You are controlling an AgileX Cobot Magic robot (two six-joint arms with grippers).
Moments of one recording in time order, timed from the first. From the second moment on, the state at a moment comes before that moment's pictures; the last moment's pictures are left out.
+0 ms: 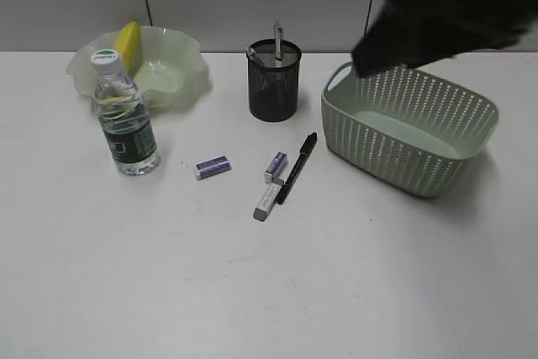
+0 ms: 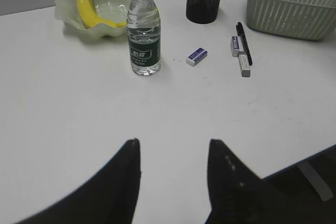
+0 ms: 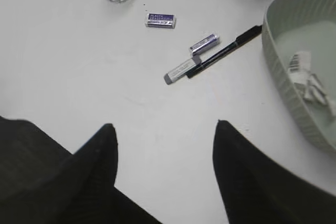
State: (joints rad) left arm -0.57 0.01 -0.54 0.12 1.06 -0.18; right arm 0.56 1.34 -1.21 0.26 0.87 -0.02
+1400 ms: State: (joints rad) left arm -0.57 0.01 -0.54 0.14 1.06 -0.18; right arm 0.58 2.44 -2.01 -0.03 1.21 1.00
